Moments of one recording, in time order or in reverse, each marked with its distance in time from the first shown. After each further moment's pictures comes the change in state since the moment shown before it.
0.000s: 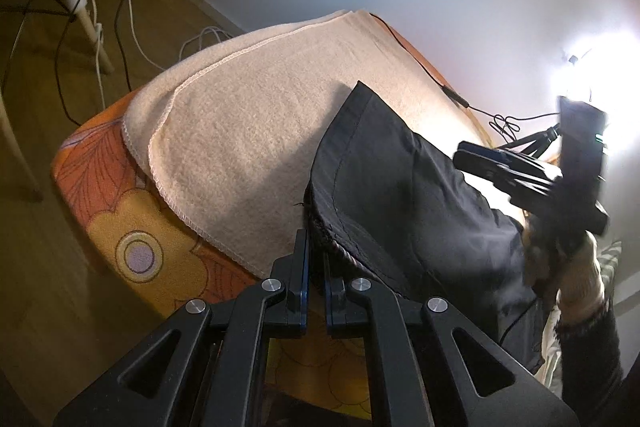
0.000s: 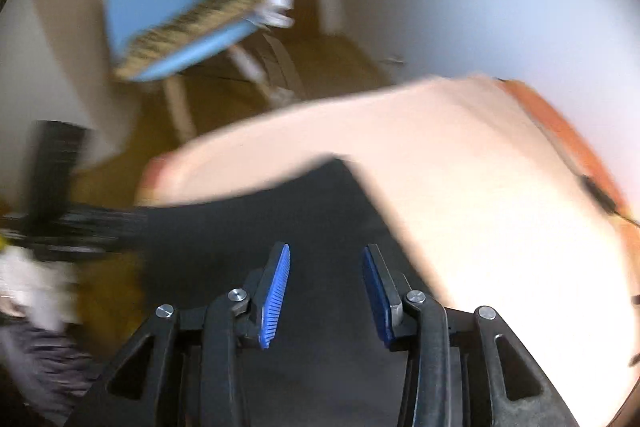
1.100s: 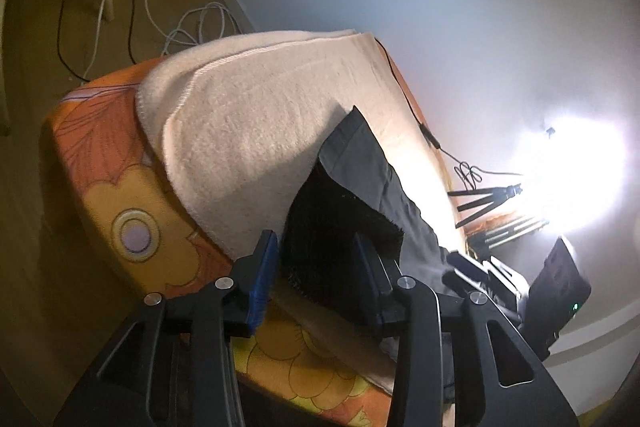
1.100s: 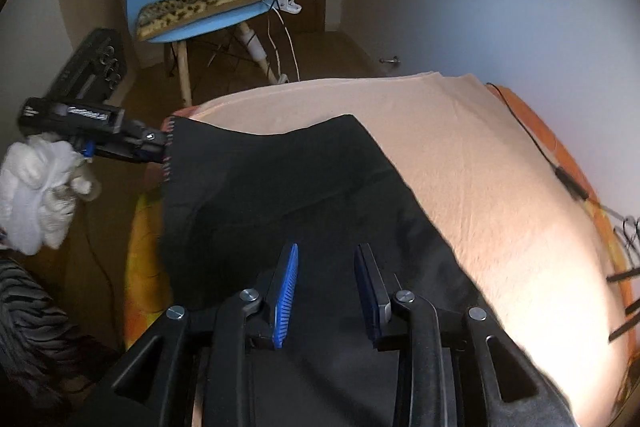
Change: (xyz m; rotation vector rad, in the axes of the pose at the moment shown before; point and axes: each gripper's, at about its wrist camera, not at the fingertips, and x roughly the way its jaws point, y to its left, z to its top) left arm -0.014 0.029 0.003 -0.254 -0.013 -0.188; right arm -0.048 0.045 -0.052 -0.093 -0.024 -0.052
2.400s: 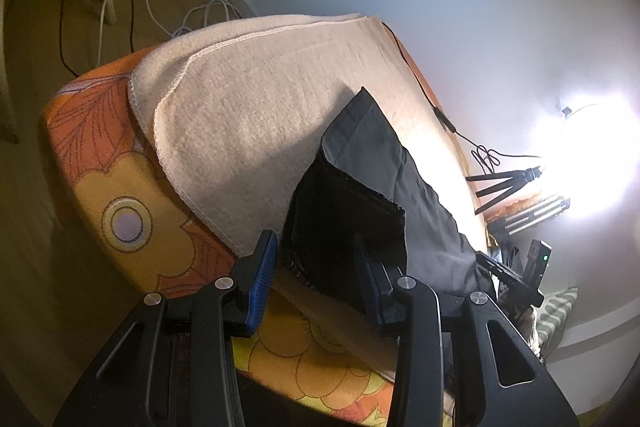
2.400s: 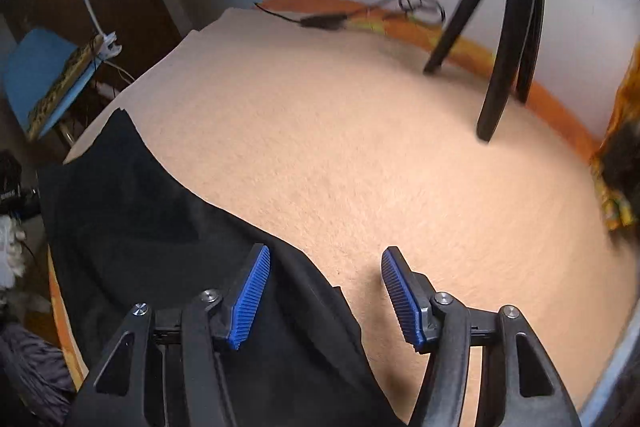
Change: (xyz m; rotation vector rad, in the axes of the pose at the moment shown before) left arm 0.017 -0.012 -0.009 0.055 0.032 0.073; right arm -0.058 -0.238 -0.153 0.509 0.105 -0.109
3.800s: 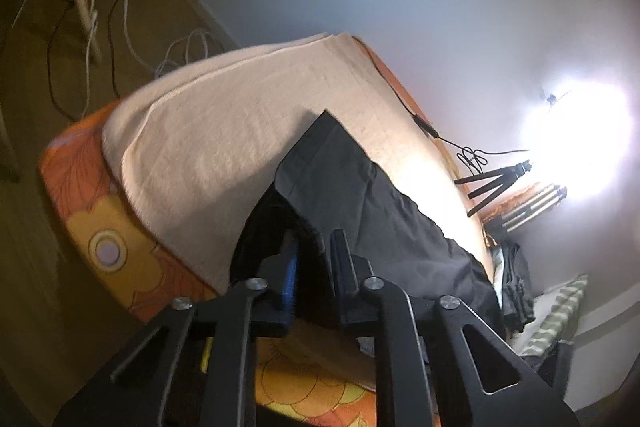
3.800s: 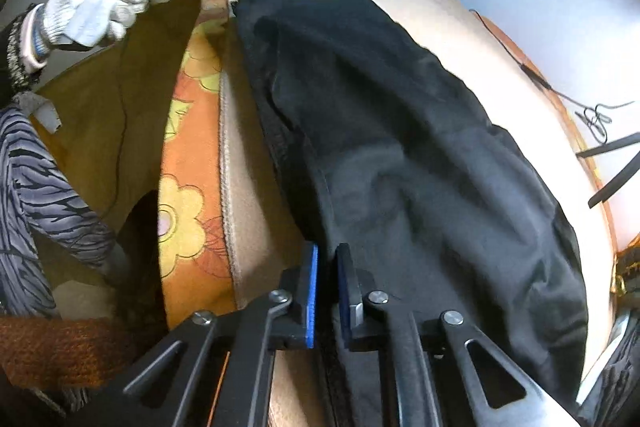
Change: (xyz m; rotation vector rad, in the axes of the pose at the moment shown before) left arm -0.007 -0.034 0.005 0.113 -0.073 0.006; right arm -0.040 0.236 -0.138 -0.588 0.072 -0.023
